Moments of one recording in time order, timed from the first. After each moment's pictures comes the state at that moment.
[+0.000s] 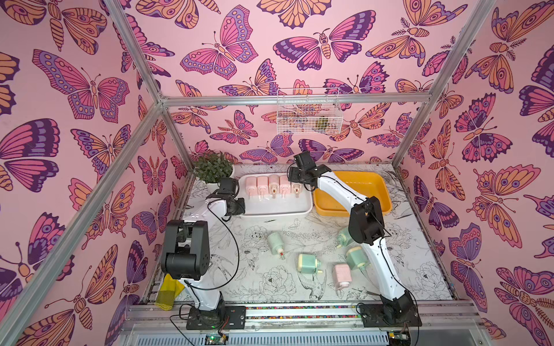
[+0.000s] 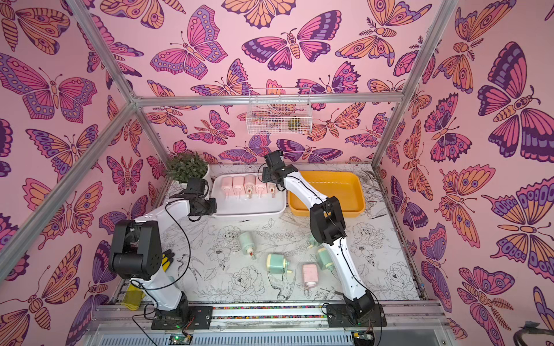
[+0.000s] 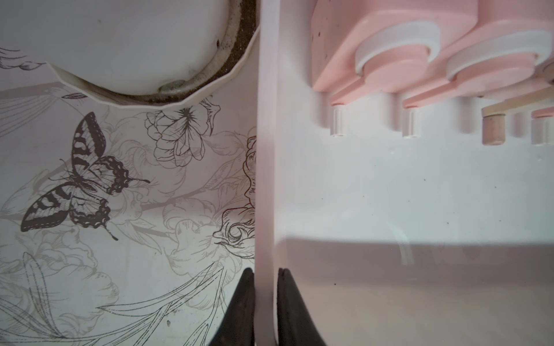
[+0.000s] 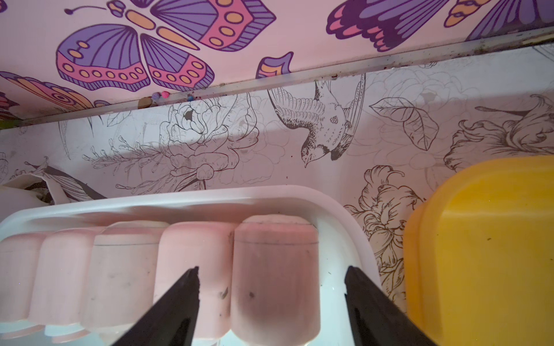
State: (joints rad) left arm -0.09 1.74 1.15 -0.44 0.00 -0.18; right arm 0.61 2.44 2.26 -0.62 0.18 0.53
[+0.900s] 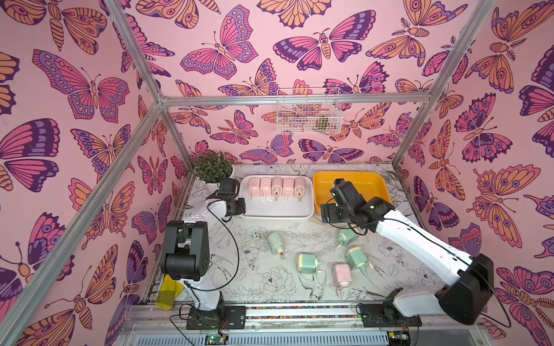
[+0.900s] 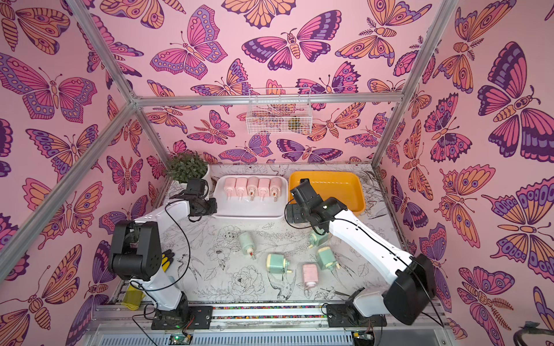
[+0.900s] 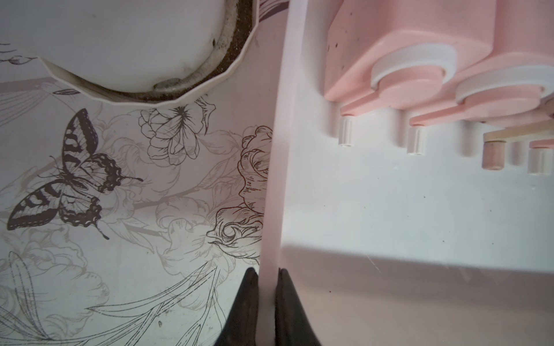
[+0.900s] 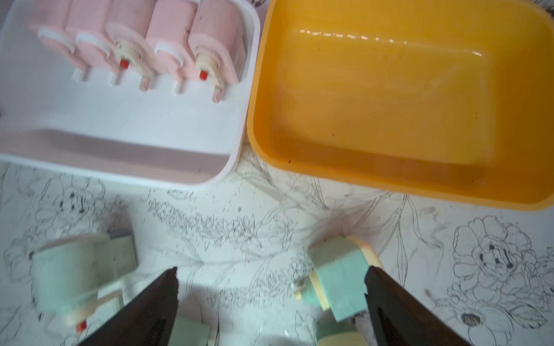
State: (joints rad) left arm -0.09 1.73 1.13 -0.43 0.02 -0.19; right arm 0.74 1.33 1.21 -0.86 0.25 0.46
